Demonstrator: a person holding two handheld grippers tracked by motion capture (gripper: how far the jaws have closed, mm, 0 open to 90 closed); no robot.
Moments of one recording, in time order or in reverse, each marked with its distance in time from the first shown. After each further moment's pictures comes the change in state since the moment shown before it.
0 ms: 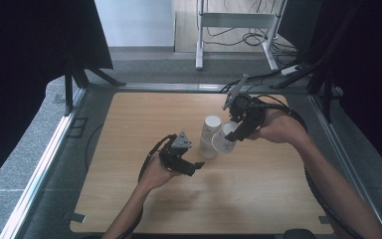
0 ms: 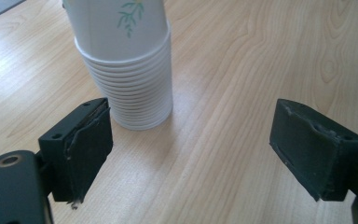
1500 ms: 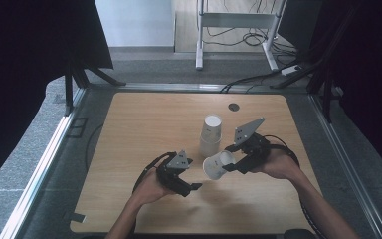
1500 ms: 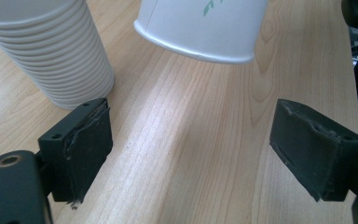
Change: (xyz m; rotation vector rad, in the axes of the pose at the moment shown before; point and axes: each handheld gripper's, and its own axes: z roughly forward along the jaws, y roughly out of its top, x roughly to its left) left arm -0.029 -0.031 -0.007 0.013 -0.121 0.107; right arm 0.034 -0.074 0.067 -0.295 0.138 -0.053
